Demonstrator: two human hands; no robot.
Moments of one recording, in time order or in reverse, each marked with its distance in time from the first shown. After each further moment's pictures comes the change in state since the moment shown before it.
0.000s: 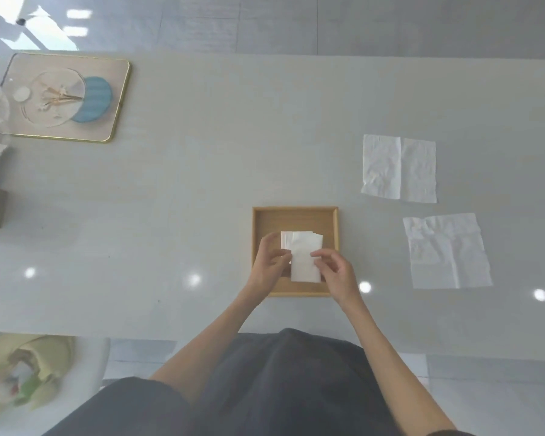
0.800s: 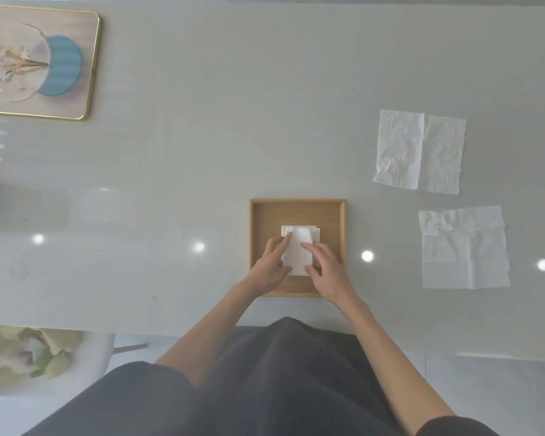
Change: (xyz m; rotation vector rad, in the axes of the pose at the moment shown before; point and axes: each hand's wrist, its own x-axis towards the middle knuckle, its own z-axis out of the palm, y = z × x) left_hand 0.064 -0.055 -0.014 0.669 -0.303 0.104; right_hand 0.046 0.036 0.012 -0.540 -0.287 -0.054
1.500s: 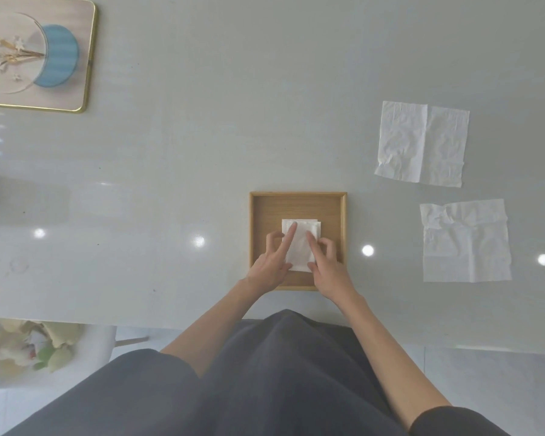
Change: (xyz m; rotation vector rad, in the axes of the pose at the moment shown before) left_hand 0.002 -0.004 0.013 0.302 0.081 0.059; right_hand -0.001 0.011 0.010 -0.286 -0.038 0.039
